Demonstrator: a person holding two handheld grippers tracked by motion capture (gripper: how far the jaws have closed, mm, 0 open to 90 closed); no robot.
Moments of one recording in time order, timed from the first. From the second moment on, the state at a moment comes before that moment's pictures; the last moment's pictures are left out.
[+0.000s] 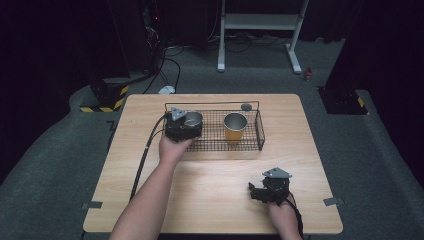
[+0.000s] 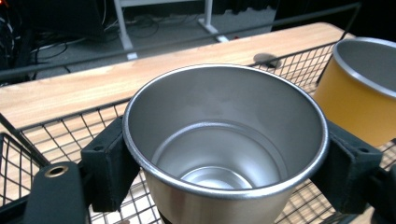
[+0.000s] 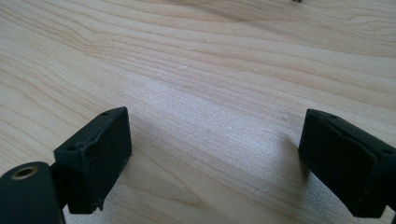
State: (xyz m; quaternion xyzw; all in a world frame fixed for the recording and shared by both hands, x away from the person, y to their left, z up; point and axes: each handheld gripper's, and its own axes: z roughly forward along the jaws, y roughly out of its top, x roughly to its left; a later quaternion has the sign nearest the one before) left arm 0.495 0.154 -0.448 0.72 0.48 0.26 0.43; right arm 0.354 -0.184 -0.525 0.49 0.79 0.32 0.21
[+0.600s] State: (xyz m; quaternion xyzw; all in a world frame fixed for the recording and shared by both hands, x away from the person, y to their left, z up) left arm 0.510 0.155 -0.466 0.73 0.53 0.22 0.38; right arm 0.354 -0.183 -0.525 0.49 0.79 0.32 0.20
